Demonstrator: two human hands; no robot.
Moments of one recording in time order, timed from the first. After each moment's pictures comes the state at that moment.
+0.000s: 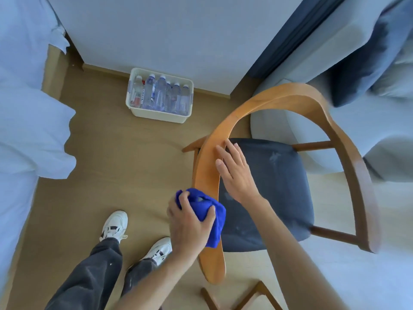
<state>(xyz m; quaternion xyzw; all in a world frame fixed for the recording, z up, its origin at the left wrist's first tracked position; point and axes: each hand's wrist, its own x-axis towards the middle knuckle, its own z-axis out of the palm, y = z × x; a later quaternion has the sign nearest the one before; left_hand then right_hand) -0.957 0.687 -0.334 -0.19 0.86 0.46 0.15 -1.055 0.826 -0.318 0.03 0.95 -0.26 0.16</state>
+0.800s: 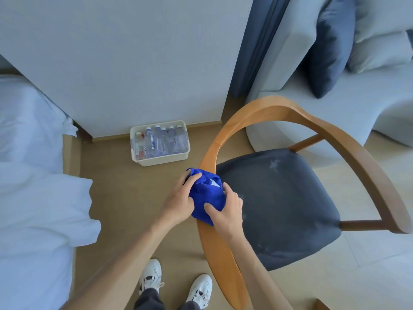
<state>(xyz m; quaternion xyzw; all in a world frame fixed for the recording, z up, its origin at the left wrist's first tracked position) -1.103 0.648 -0.309 0.13 0.87 0.39 0.26 -1.021 0.776 -0.299 0.32 0.82 -0.47 0.08</state>
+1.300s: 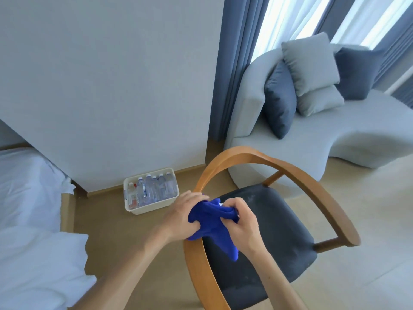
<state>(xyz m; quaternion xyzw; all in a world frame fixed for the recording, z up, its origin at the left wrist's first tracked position) -1.120 0.680 -0.157 0.34 0.85 0.33 0.24 -1.009 0.839 -0.135 0.17 0.83 -0.51 -0.12</state>
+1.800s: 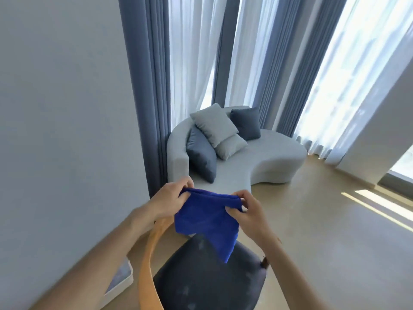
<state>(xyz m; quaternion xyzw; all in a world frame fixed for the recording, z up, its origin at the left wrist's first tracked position) -1.128 0.811 0.079 0.53 0.77 0.32 0.16 -0.924 0.944 0.054 0.28 0.76 -0.51 -0.29</state>
